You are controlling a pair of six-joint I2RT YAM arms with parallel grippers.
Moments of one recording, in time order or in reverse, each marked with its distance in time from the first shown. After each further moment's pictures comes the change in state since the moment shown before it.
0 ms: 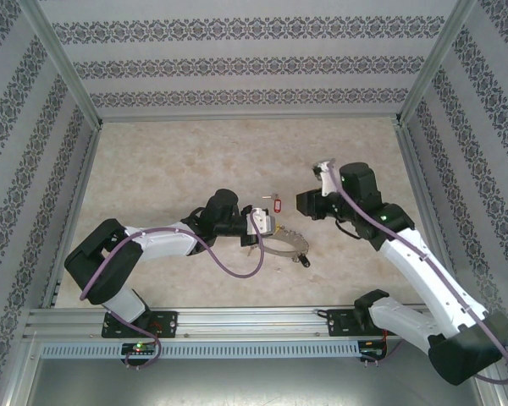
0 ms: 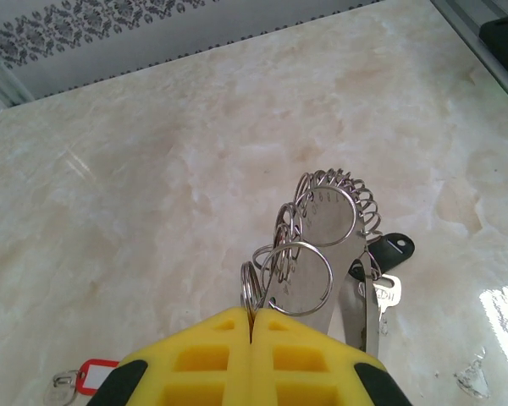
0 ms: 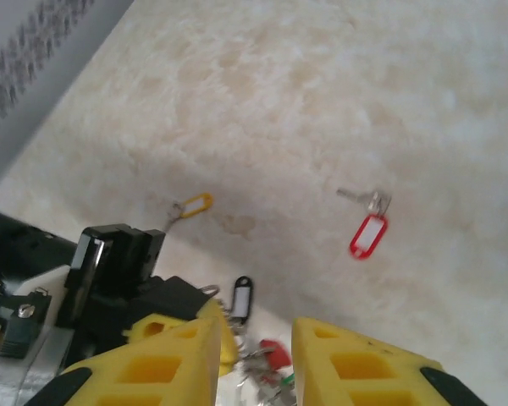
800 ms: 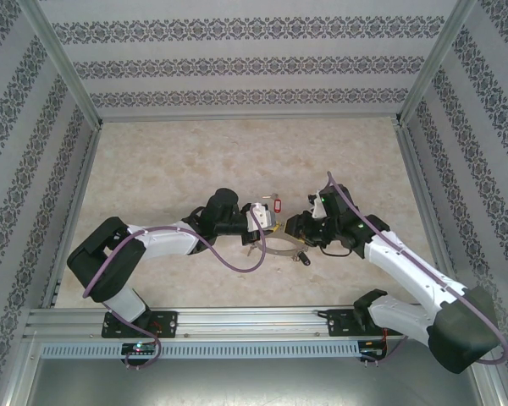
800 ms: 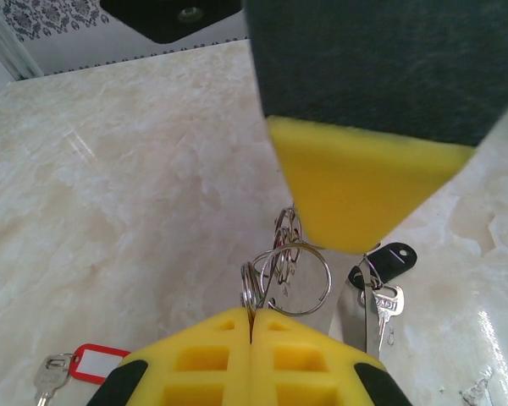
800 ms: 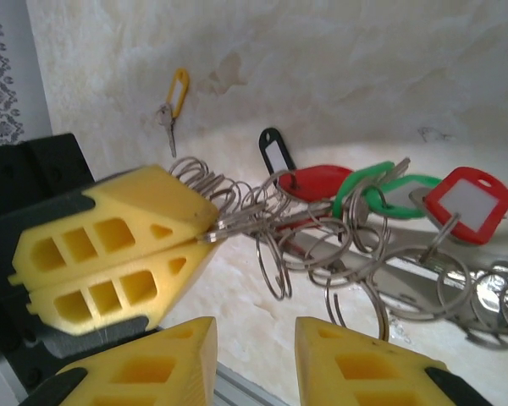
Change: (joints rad) left arm 0.006 0.018 0.005 0.022 -0.016 -0.086; right arm 0.066 0.098 -0.212 0.087 -0.142 0.539
